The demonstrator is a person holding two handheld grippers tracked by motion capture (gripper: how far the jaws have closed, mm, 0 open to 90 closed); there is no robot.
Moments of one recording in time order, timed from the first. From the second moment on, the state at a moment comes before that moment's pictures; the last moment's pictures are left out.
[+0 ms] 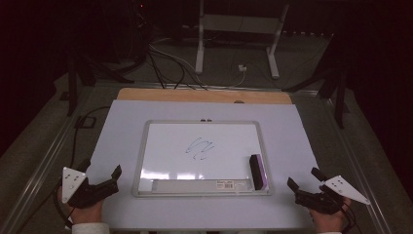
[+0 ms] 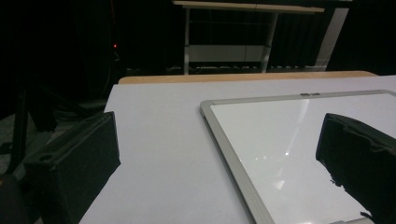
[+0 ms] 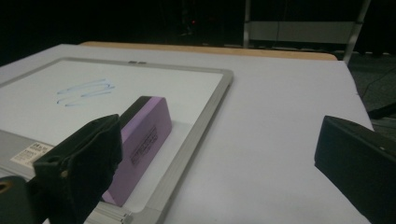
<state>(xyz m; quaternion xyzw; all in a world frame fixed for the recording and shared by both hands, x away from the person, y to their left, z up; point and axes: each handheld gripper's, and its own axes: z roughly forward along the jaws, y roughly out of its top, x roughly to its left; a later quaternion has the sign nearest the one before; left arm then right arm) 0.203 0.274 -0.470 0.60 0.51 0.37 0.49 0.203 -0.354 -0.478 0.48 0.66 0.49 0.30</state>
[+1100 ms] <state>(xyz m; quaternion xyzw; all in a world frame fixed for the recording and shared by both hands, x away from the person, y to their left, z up) 0.209 0.271 -0.480 0.62 0.51 0.36 0.47 0.223 -0.345 -0.447 0.50 0.67 0.49 0.25</state>
